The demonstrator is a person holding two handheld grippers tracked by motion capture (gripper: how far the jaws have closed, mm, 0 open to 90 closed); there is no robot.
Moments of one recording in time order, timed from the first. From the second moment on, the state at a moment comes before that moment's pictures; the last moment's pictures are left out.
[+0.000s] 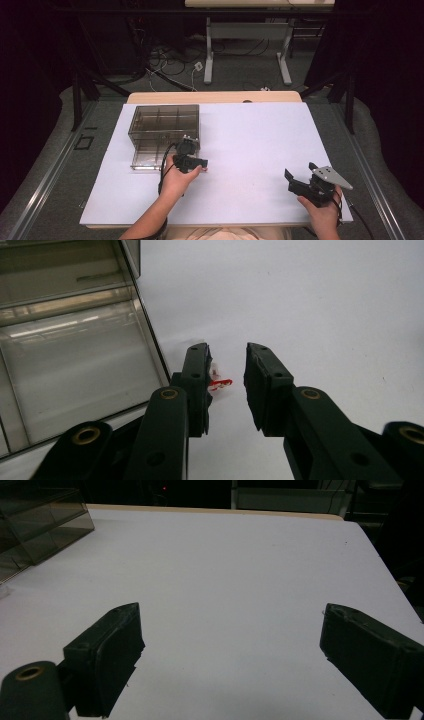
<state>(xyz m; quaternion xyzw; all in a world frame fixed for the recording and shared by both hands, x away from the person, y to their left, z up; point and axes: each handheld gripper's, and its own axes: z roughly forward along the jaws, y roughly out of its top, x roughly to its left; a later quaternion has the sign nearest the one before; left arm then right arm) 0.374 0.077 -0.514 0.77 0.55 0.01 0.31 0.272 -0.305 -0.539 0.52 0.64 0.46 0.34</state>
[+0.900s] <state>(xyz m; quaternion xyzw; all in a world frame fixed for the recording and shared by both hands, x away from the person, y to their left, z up) 0.377 0.073 -0.523 0.77 0.56 0.02 0.29 0.272 -0.304 -0.540 0.51 0.64 0.46 0.33</state>
